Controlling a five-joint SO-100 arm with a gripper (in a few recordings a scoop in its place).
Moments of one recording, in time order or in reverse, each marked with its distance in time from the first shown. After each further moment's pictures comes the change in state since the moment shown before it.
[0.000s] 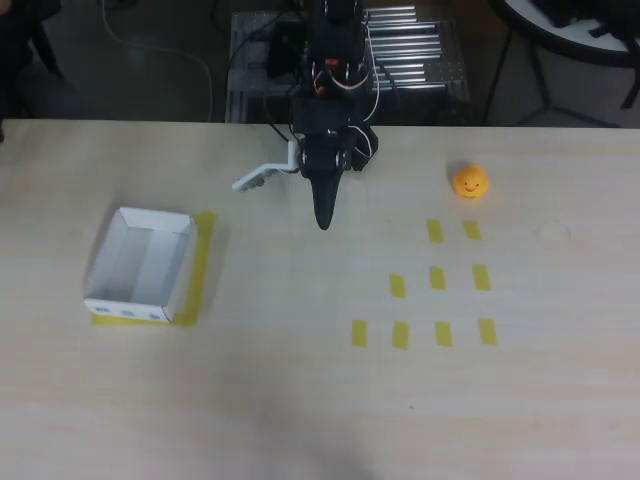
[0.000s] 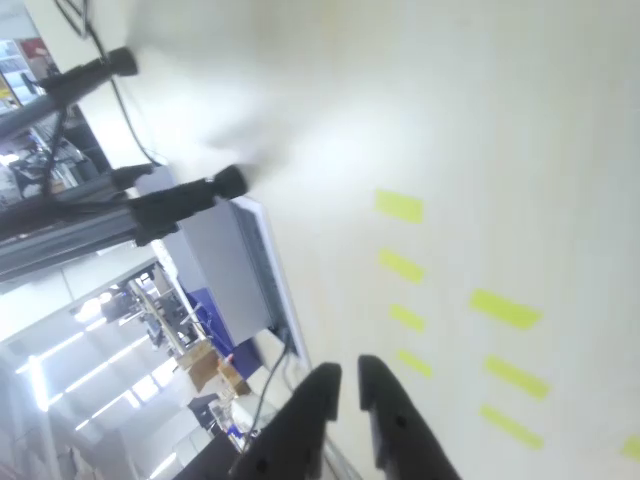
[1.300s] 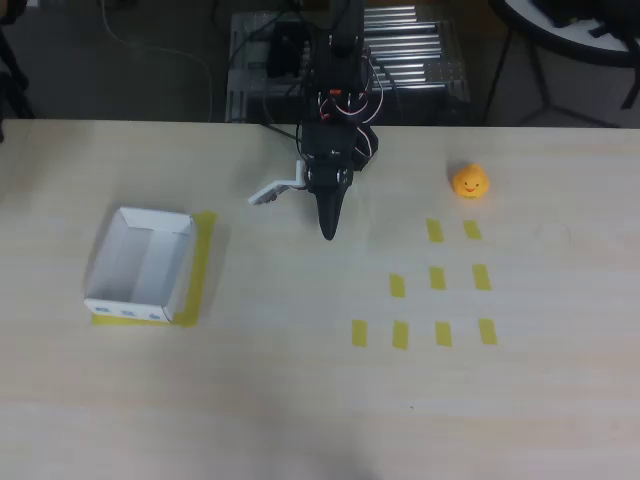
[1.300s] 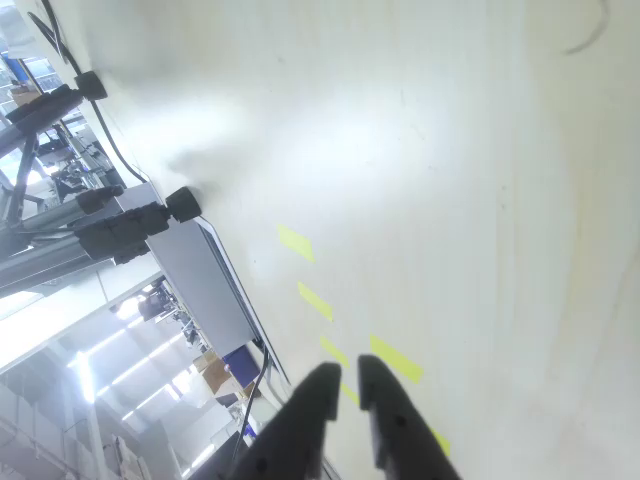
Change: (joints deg) arm 0.0 48.2 50.4 -4.7 3.9
